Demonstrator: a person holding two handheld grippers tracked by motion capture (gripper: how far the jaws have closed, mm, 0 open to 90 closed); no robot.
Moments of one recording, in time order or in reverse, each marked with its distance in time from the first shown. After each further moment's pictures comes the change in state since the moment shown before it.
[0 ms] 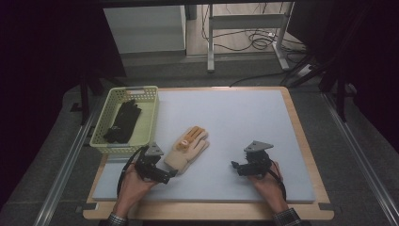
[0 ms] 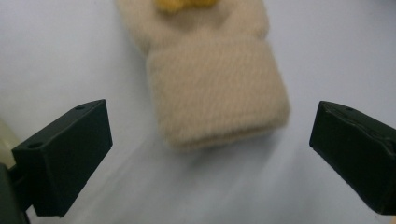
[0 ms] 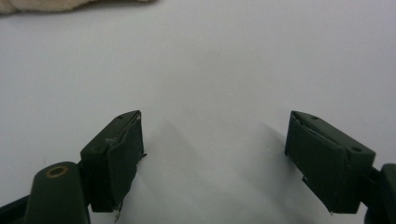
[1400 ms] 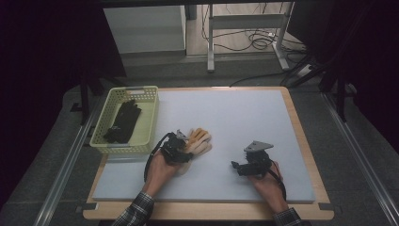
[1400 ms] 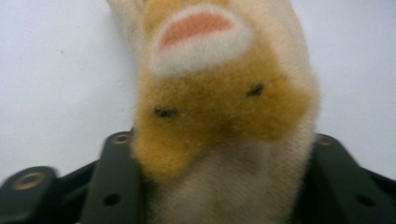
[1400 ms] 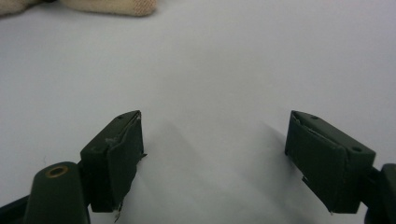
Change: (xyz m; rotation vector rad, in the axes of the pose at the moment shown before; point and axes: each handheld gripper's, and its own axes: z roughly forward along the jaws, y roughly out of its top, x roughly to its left) left arm -0.004 0.057 0.068 0.118 0.055 -0.041; right arm 0.000 0.000 0.000 0.000 0.001 0.002
